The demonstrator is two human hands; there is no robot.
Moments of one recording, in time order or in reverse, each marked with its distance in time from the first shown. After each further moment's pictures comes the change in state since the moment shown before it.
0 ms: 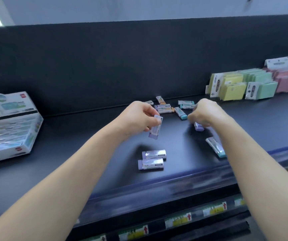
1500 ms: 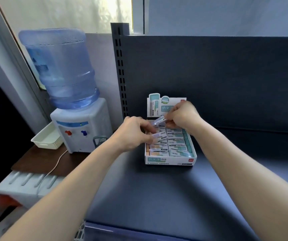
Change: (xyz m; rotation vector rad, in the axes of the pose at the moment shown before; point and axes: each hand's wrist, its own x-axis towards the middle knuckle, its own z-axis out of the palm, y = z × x) left_hand -0.121 -0.219 -0.319 0.259 0.329 -0.120; right_hand -0.083 -0.419 0.188 0.569 -0.275 -0.302
